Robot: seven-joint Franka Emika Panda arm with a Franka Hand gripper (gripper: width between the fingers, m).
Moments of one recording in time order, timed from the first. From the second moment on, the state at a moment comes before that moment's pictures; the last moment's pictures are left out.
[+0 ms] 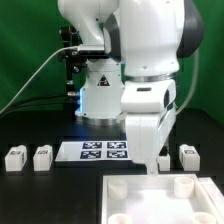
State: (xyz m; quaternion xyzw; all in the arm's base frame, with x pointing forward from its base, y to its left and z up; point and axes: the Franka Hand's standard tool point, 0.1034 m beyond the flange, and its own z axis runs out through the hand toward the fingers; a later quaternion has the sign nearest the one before) arm 0.479 0.090 0.047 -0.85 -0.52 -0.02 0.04
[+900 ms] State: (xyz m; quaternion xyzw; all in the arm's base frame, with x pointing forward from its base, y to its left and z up) arm 0.451 0.162 0.048 -1.00 -0.04 -0.01 0.07
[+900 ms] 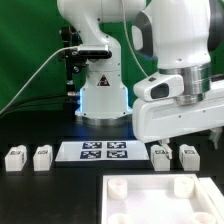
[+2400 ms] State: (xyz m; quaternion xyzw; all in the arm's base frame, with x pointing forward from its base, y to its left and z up) arm 0.420 0.173 0.036 -0.90 0.00 0.43 0.05
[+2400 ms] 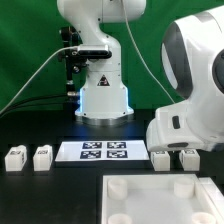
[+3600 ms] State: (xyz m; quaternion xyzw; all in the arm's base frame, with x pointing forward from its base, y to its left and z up) arm 0.395 0.176 0.012 -0.90 0.00 0.43 0.04
